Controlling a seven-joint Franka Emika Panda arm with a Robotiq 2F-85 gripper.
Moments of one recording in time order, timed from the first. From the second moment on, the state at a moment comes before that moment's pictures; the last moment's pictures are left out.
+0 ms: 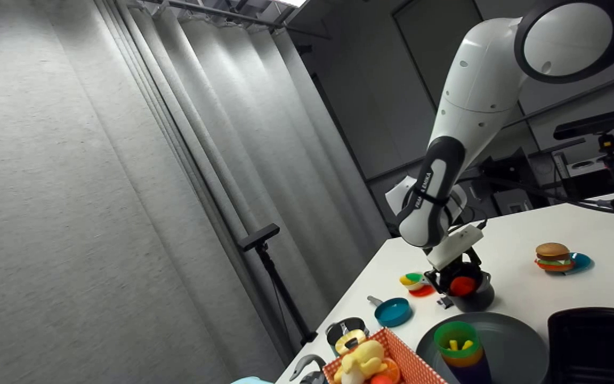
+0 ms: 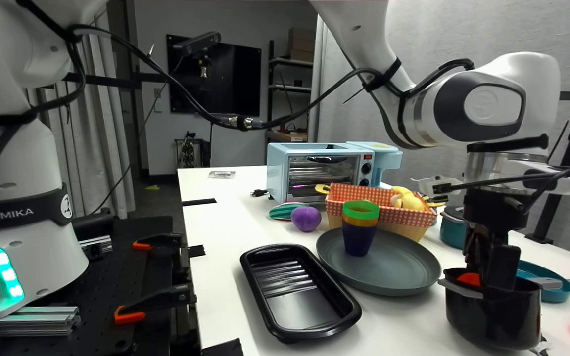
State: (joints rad) arm -0.16 0.80 -0.24 -1.57 0.00 2.32 0.47
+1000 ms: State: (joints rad) arm -0.13 0.74 -0.26 -1.63 -0.02 2.32 0.47
